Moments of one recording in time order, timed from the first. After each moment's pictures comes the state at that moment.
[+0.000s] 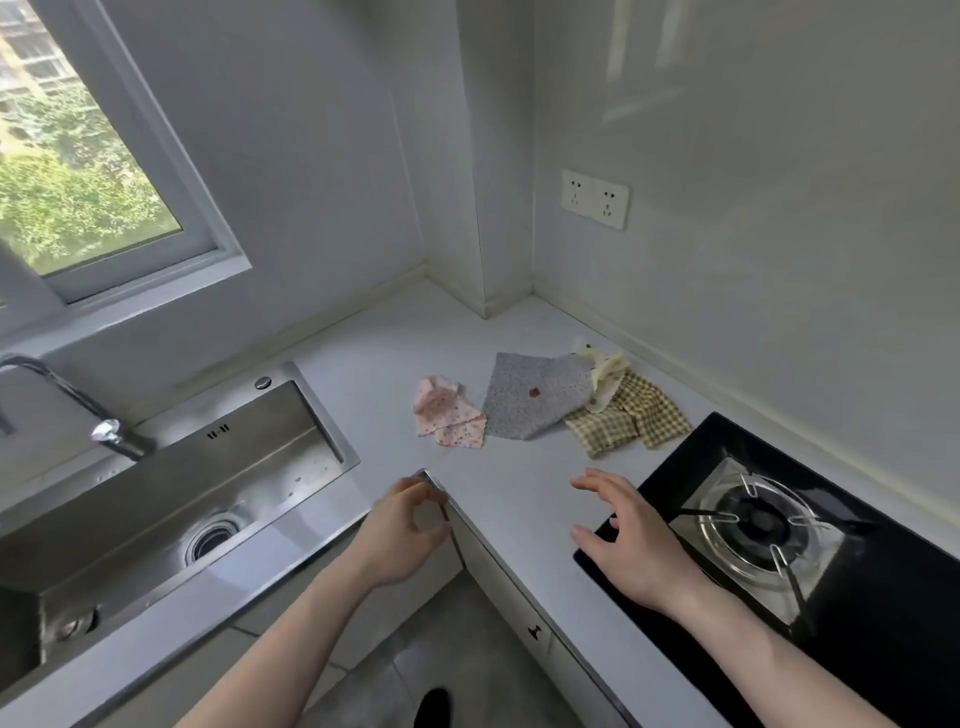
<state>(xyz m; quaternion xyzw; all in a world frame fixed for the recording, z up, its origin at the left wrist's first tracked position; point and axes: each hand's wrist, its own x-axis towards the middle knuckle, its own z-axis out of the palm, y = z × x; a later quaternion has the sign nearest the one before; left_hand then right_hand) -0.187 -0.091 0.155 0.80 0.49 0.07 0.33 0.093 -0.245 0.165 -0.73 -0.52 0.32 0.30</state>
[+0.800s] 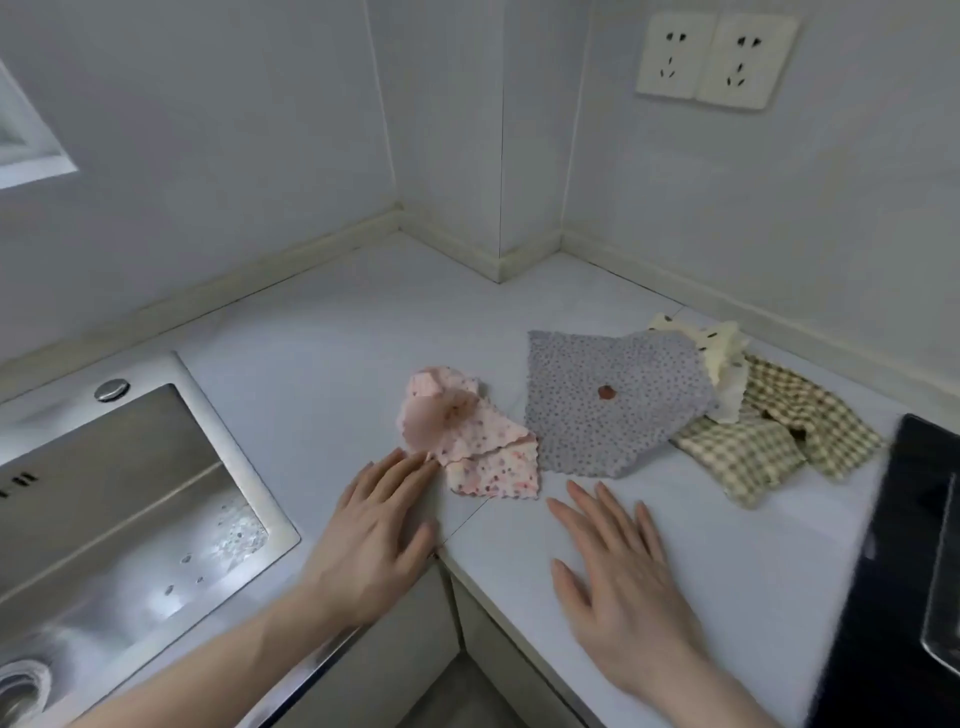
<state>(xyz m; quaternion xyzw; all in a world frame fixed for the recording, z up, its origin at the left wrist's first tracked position) -0.194 0.157 -0.082 0.92 0.36 0.10 0.16 0.037 -0.028 -0.080 -0.80 -0.58 0.11 0.12</state>
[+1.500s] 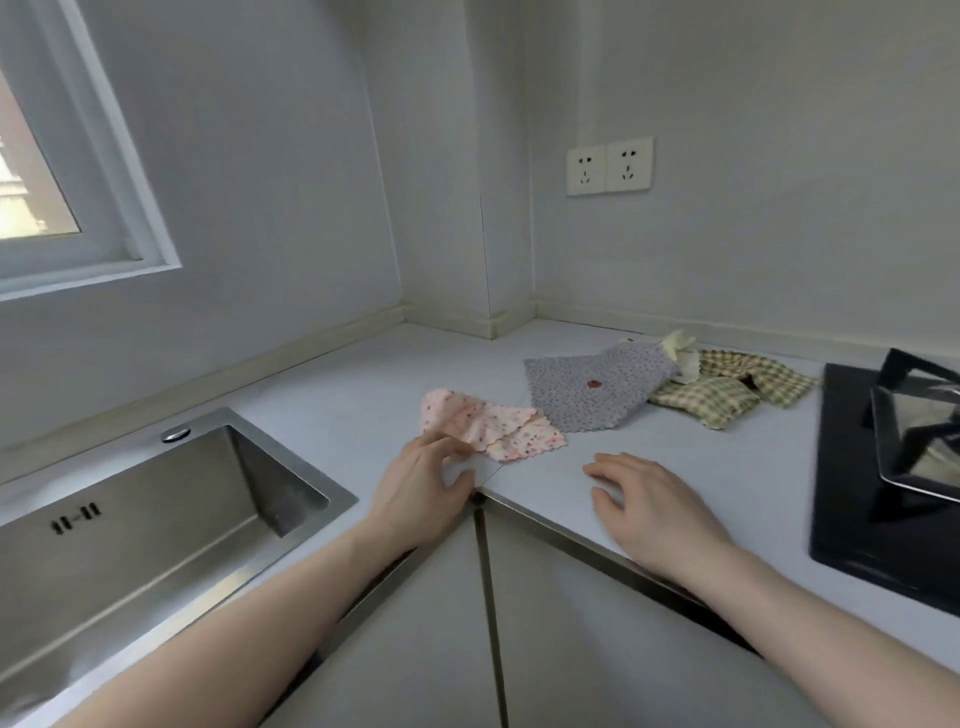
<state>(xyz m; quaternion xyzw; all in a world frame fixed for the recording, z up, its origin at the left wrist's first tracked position) -0.202 0.151 -0.091 0.91 0.32 0.24 0.13 -0.005 -0.055 -0.086 -0.82 -0.52 0.00 0.23</state>
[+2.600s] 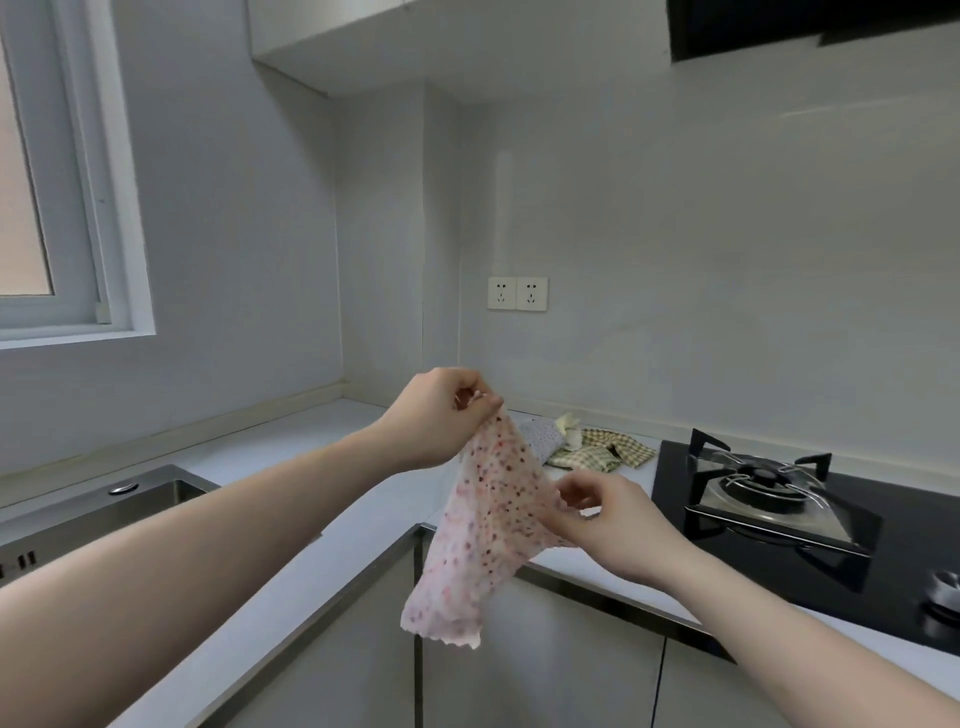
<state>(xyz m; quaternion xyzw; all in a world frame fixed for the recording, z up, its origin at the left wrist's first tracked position) -0.239 0.011 0.102 0.91 0.14 0.33 0.21 -0.099 -0.182 0.018 -0.78 -0.46 0.04 0.42</state>
